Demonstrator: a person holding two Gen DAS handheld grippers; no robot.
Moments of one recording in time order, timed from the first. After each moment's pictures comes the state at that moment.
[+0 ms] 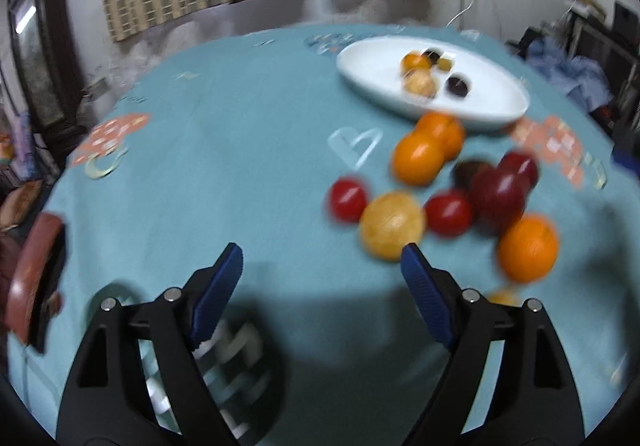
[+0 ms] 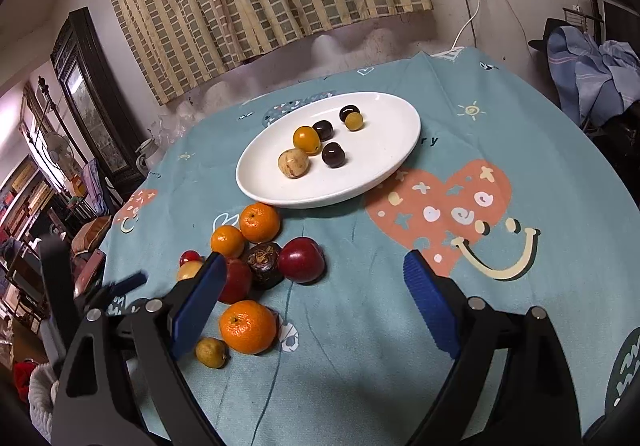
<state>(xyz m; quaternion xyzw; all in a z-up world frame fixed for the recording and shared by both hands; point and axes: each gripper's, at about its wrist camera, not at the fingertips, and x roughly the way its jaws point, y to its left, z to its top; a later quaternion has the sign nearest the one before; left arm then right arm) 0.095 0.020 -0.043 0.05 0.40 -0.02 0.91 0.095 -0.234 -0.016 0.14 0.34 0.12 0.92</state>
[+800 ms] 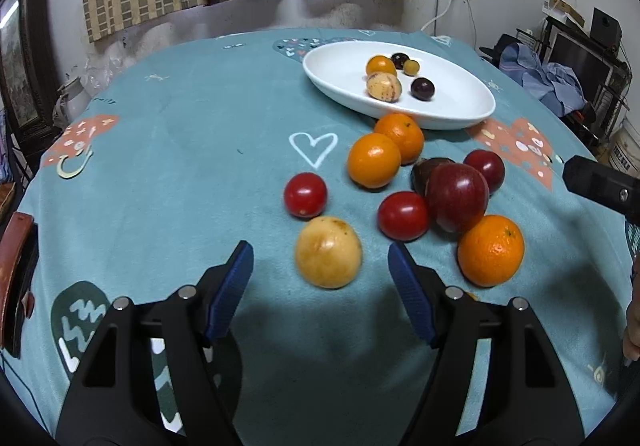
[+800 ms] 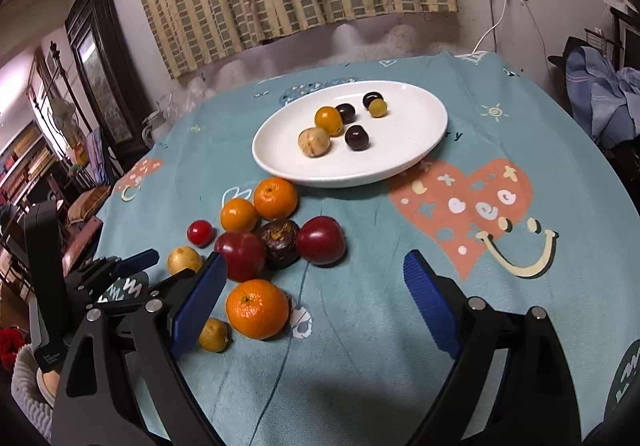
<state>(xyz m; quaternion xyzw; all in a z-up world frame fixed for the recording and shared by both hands) 0.099 0.002 -0.047 0.03 0.39 -0.08 0.91 0.092 -0.205 -0.028 0.08 0.36 0.14 0.92</state>
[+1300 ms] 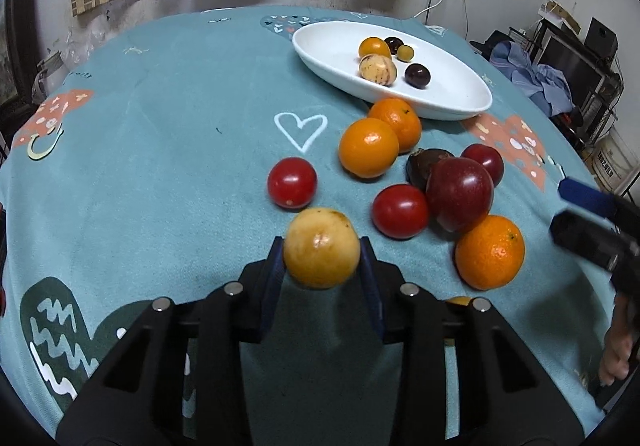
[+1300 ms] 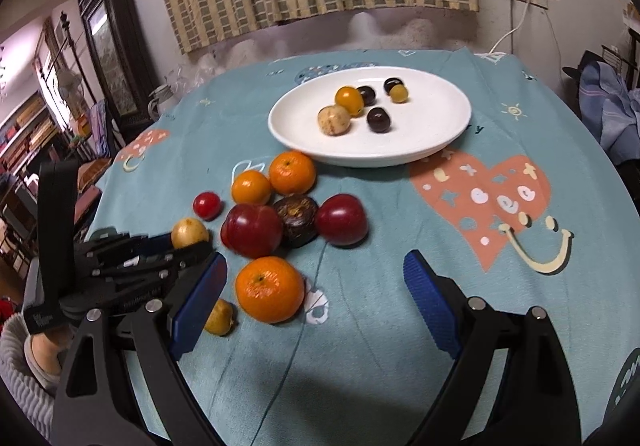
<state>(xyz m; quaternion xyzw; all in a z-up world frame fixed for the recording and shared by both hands) 0.115 0.005 -0.058 -0.01 0.43 -0.12 0.90 0.089 -0.181 -0.041 0.03 0.38 0.16 0.91</state>
